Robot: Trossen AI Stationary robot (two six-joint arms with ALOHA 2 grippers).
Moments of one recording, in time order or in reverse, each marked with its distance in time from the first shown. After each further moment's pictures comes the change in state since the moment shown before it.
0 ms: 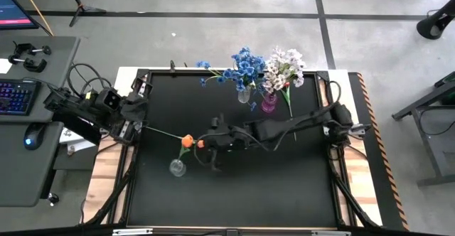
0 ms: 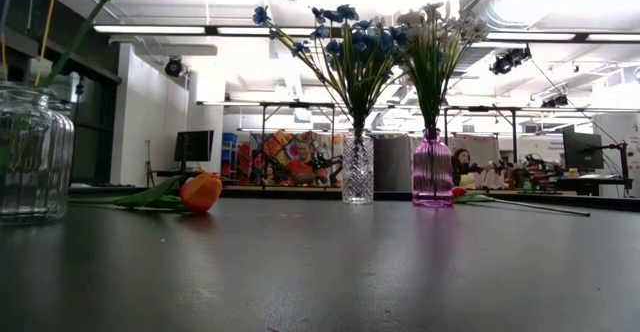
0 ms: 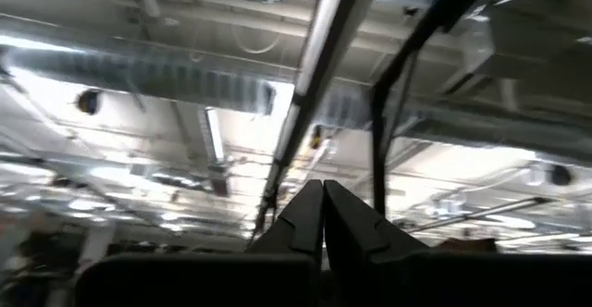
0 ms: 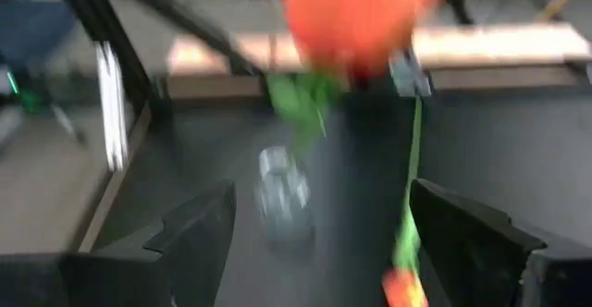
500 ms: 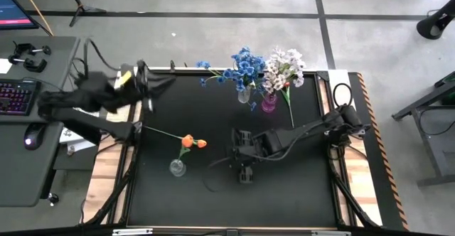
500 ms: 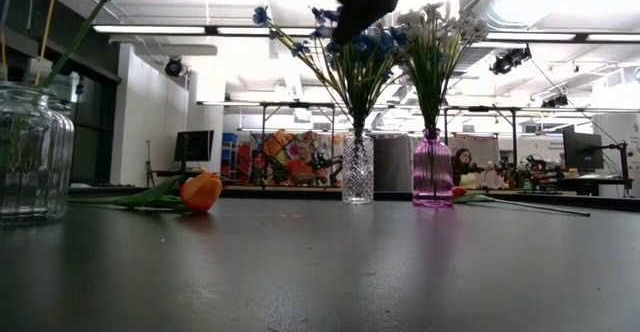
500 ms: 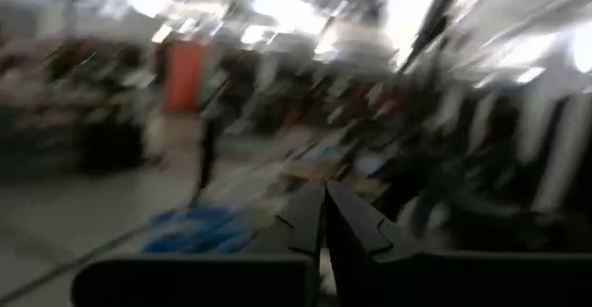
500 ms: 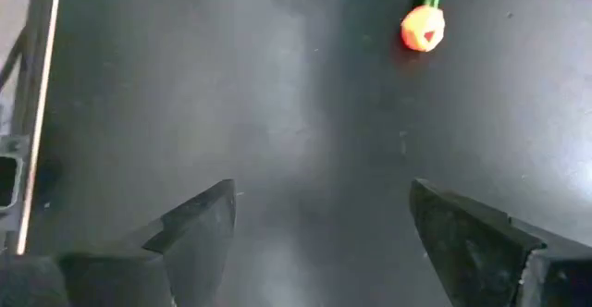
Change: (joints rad) left arm 0.203 0.082 0.387 -0.925 -0.274 -0.143; right arm 0.112 -0.086 -0.032 -0.643 0.015 0.121
